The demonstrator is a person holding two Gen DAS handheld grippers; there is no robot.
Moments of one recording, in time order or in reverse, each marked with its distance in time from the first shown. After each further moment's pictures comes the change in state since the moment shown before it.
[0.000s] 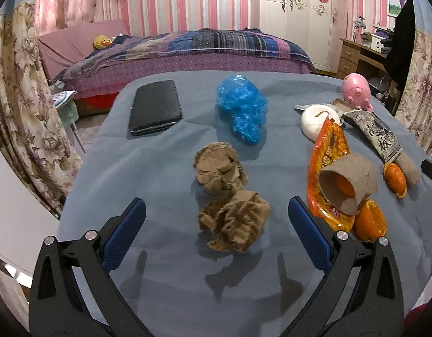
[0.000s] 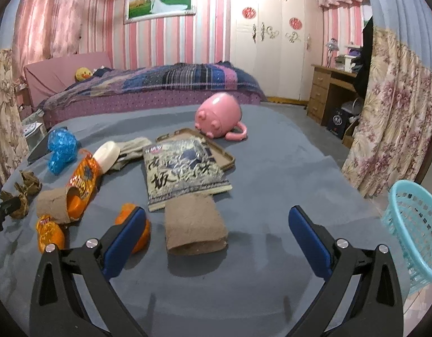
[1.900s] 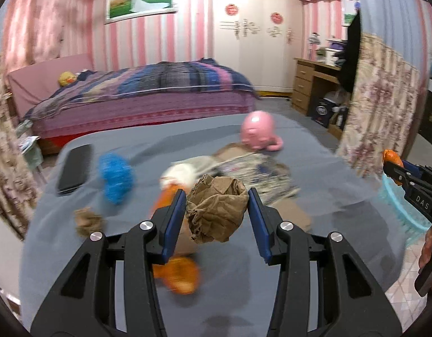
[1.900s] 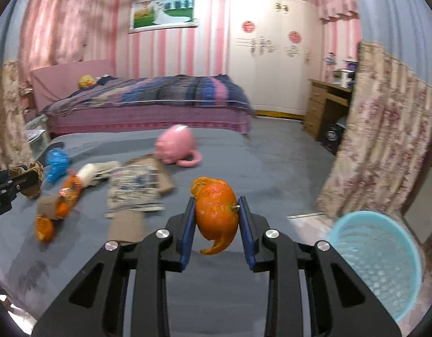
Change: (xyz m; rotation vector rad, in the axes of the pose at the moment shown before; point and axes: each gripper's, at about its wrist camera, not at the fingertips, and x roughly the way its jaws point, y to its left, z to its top) left arm -0.078 -0.179 0.043 0.095 -0.160 -0.174; right arm -0.066 -0.135 0.033 -0.006 -0.080 -0.032
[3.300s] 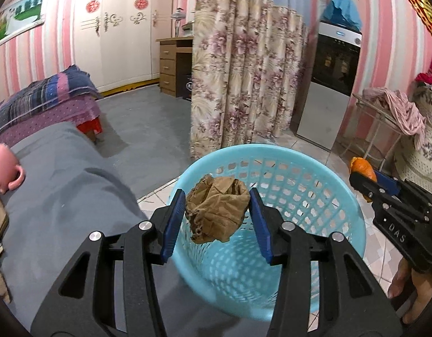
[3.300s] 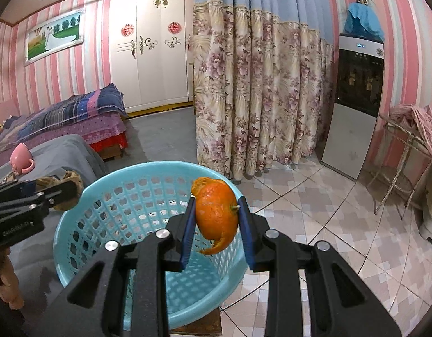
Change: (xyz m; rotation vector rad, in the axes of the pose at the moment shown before) left arm 0.088 -0.379 -0.020 0.302 0.065 -0.527; right arm -0.039 -0.262 -0.105 0.306 0.017 -0.402
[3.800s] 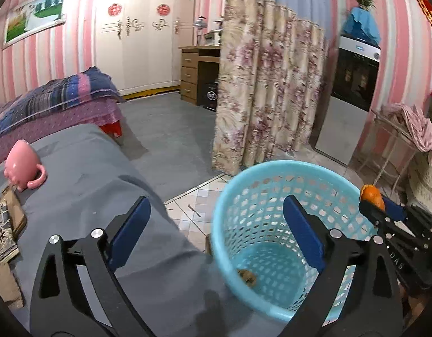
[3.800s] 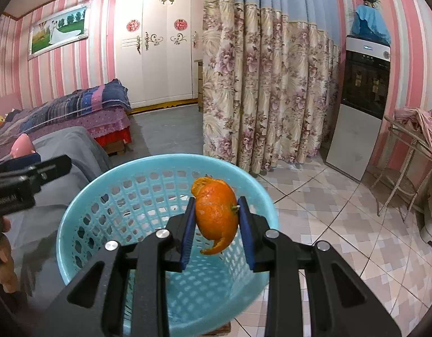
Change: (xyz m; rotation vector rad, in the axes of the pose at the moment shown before) left arm -0.013 0.043 0.005 -0.065 -0.053 0.099; right arm 0.011 0.030 -0.003 -0.037 0.004 0.016
